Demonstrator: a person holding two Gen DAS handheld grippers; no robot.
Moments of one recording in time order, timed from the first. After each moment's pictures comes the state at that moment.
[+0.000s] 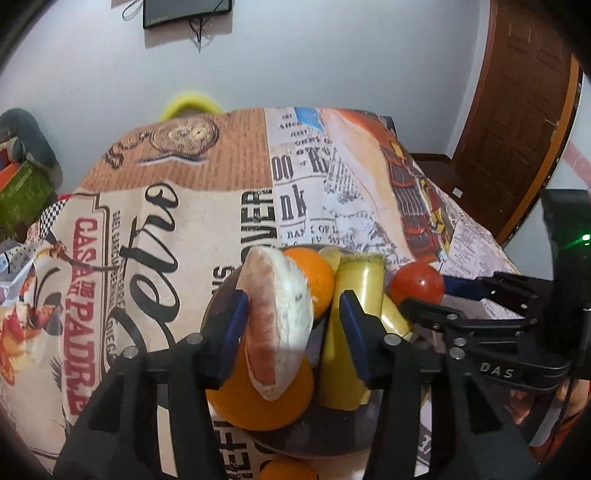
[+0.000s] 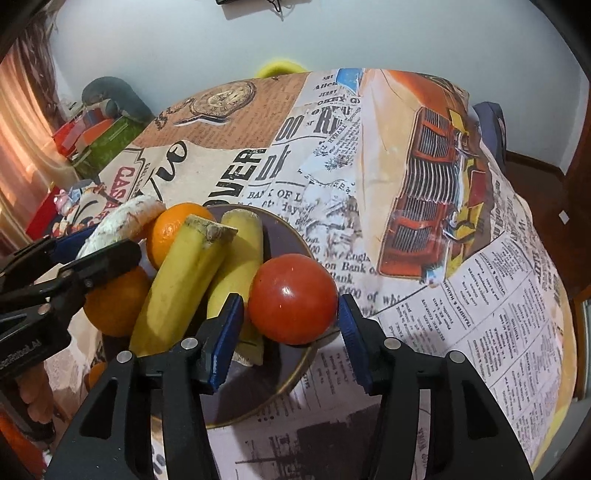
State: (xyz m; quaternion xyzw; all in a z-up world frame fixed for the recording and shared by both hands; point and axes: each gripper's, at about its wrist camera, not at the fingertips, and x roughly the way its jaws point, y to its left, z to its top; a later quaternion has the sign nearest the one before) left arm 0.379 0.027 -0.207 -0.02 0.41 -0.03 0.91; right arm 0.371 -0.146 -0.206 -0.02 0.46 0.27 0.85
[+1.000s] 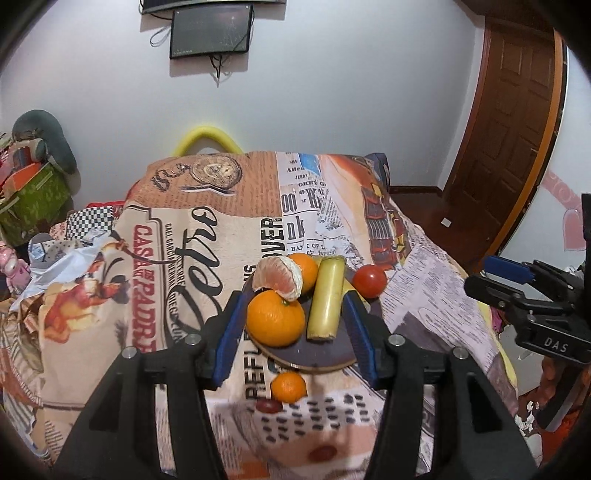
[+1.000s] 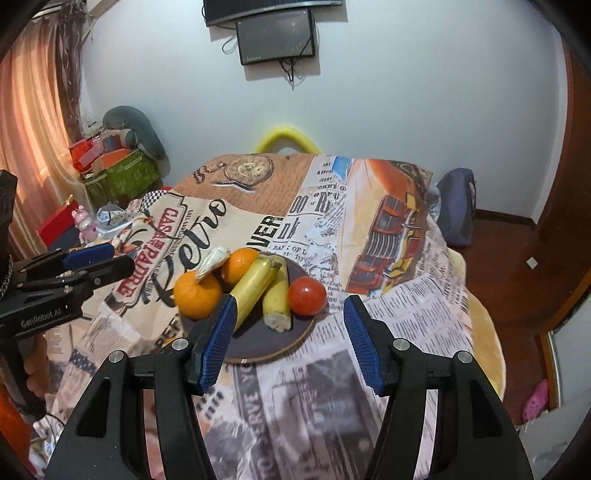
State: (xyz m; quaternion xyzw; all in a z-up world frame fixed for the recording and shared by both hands) left arm 0.257 0.041 -0.116 -0.04 0.35 -0.02 0.94; right arm 0.255 -0.186 -0.094 -0.04 0.35 0.25 0.90
